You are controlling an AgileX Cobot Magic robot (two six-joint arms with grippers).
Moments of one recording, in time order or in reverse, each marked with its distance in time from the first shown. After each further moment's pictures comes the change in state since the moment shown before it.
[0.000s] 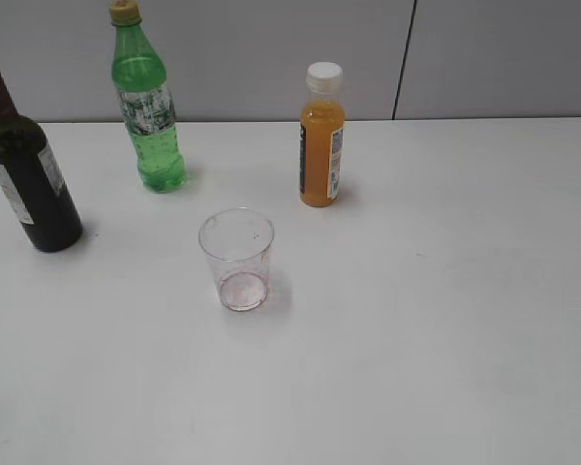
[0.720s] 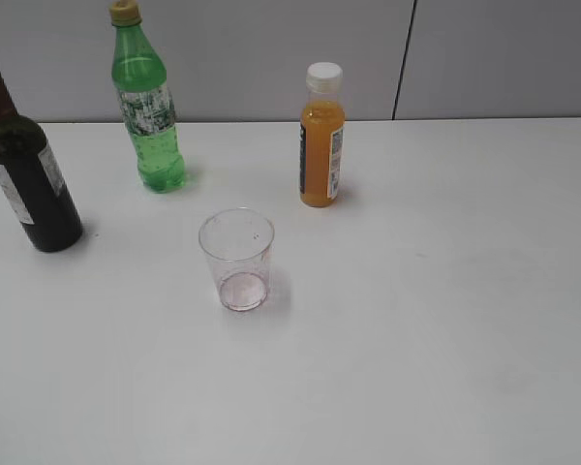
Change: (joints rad) left arm -0.007 -0.343 -0.240 -0.074 0.643 0.002; right arm 0.000 0.000 0.000 0.000 0.000 0.001
